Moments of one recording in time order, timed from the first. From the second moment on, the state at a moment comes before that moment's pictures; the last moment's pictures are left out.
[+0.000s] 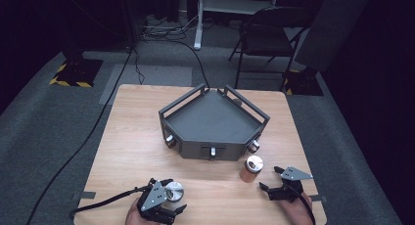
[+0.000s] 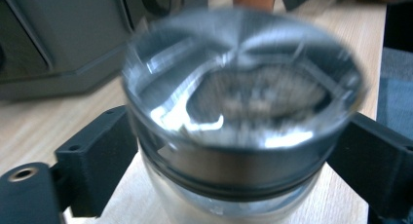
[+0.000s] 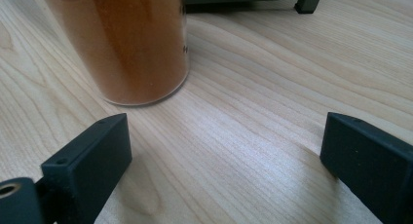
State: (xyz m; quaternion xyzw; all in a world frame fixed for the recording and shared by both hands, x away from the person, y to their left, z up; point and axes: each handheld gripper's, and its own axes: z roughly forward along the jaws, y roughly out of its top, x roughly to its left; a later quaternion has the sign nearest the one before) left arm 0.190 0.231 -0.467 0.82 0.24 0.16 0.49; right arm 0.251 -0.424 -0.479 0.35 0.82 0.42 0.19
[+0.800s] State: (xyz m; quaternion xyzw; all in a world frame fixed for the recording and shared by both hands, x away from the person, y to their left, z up) left arm 0.195 0.224 -0.469 0.79 0.27 0.17 0.53; right arm 0.251 -0.424 -0.479 0.35 0.82 0.42 0.19
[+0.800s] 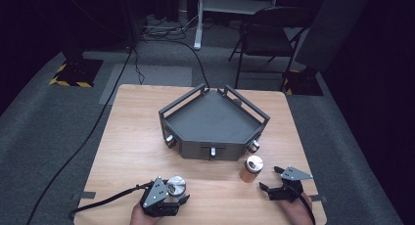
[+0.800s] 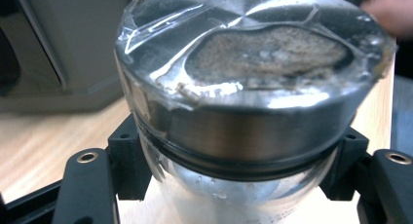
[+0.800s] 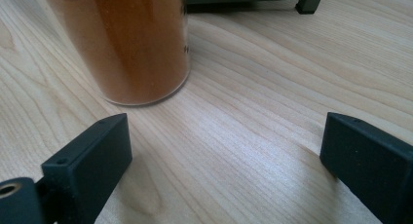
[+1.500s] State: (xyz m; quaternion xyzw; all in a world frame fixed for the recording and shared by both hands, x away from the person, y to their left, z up) left arm 0.269 0.187 -0.357 0.76 0.25 0.22 0.55; right arm 0.252 -0.425 -0.478 0.34 0.82 0.42 0.19
